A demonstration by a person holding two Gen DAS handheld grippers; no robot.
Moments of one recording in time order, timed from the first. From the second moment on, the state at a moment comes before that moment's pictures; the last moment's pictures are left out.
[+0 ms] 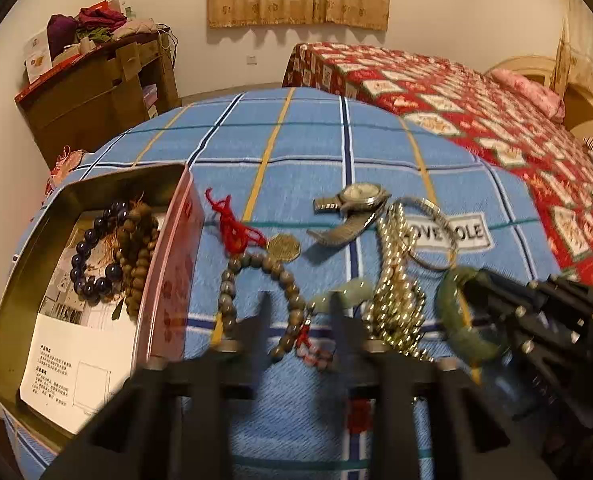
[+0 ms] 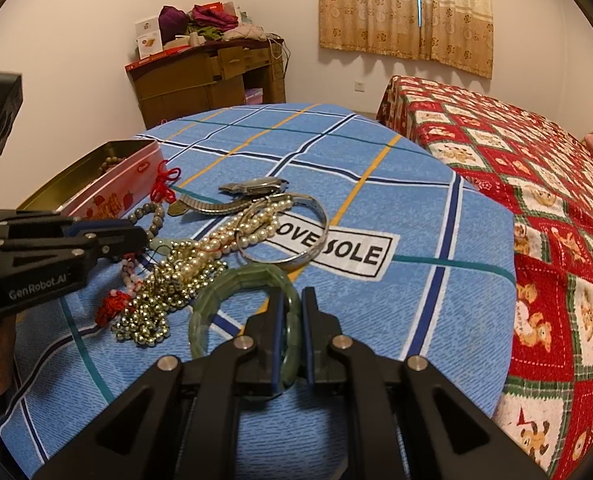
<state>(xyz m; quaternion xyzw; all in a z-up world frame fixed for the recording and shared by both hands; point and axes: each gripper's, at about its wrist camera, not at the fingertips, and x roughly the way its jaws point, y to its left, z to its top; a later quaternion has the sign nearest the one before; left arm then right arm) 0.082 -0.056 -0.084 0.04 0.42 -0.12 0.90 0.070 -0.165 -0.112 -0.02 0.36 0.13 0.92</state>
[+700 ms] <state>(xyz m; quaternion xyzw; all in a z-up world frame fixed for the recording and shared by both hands) 0.104 -0.061 -0.099 0.03 0.44 -0.12 0.89 0.070 -0.164 -0.112 -0.02 0.36 0.13 0.92</state>
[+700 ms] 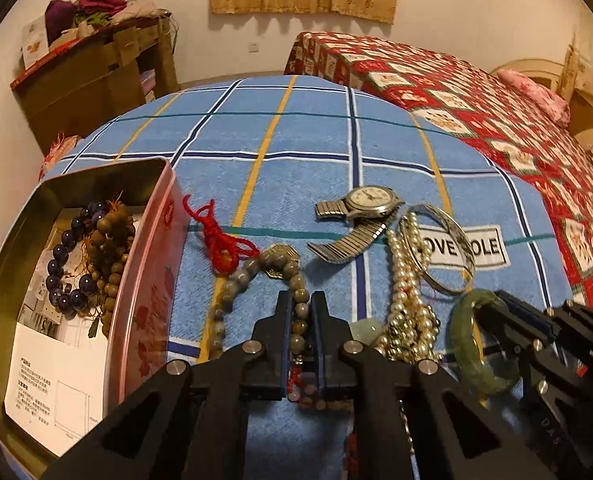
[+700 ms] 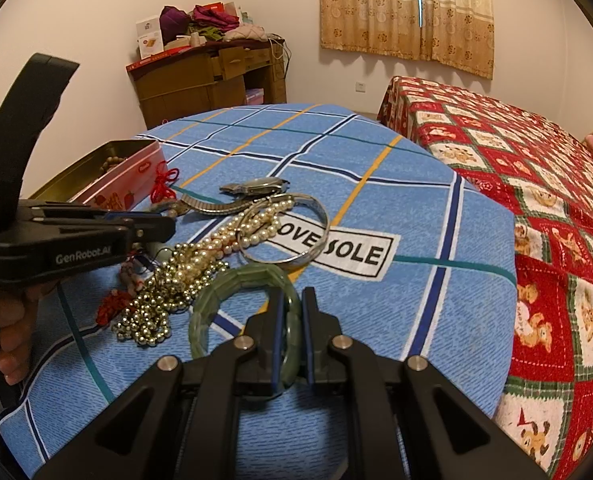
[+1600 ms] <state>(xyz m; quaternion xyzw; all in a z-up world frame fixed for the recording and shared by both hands) 0.032 -0.004 -0.006 -0.01 0.31 -0.14 0.94 0.057 -0.165 -0.066 0.02 0.32 0.17 0.93</state>
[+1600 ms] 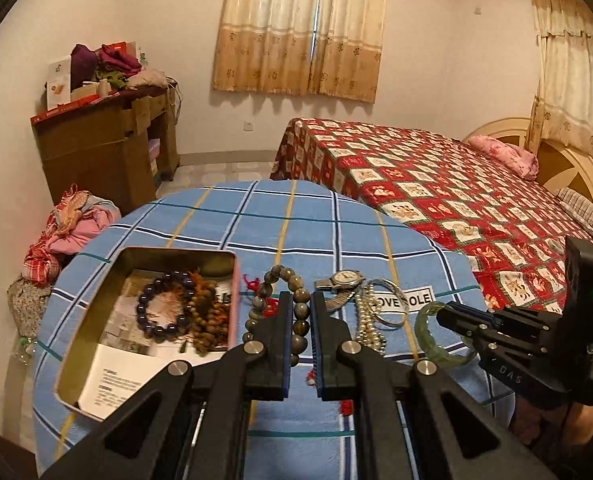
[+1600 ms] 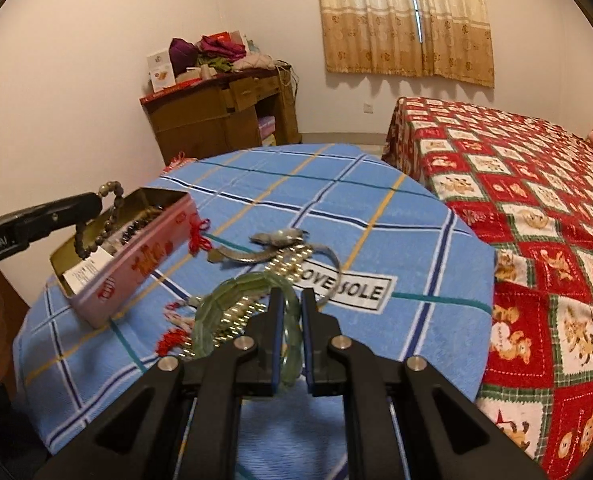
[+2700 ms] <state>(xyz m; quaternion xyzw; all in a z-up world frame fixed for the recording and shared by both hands) 0.064 0.074 -0.028 0.02 0.32 -0.04 0.95 0.109 -0.034 -0.031 -0.03 0.31 0.29 0.91</state>
